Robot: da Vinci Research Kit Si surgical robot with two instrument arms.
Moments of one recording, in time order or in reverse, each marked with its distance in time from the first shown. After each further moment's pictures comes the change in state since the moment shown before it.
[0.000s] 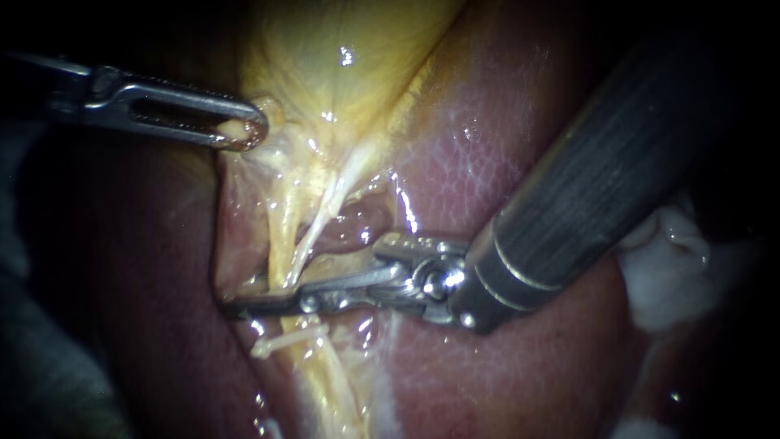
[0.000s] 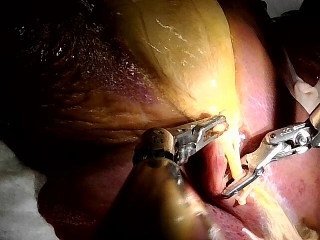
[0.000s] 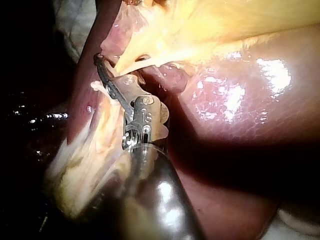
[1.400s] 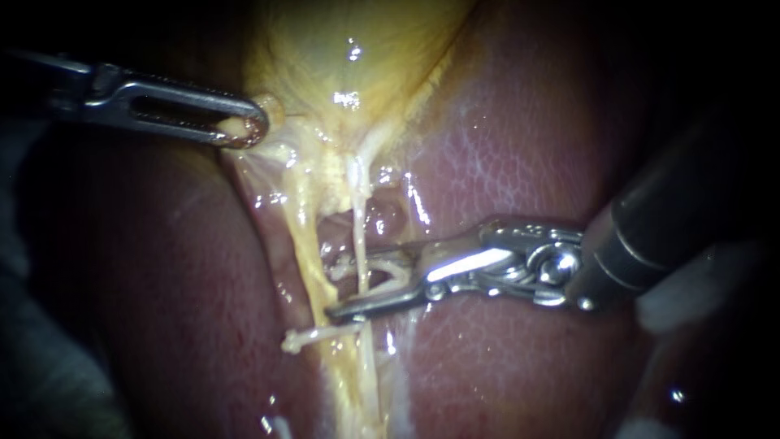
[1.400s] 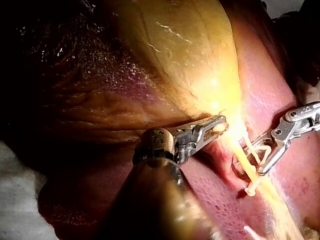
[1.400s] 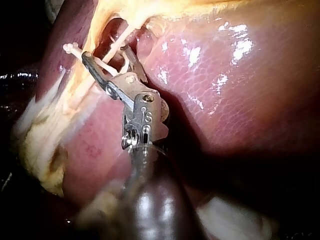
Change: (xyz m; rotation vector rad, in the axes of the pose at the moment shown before) right arm -0.003 0.003 -0.011 0.034 0.006 -0.107; left arm 0.000 0.000 0.000 -0.001 -0.001 0.000
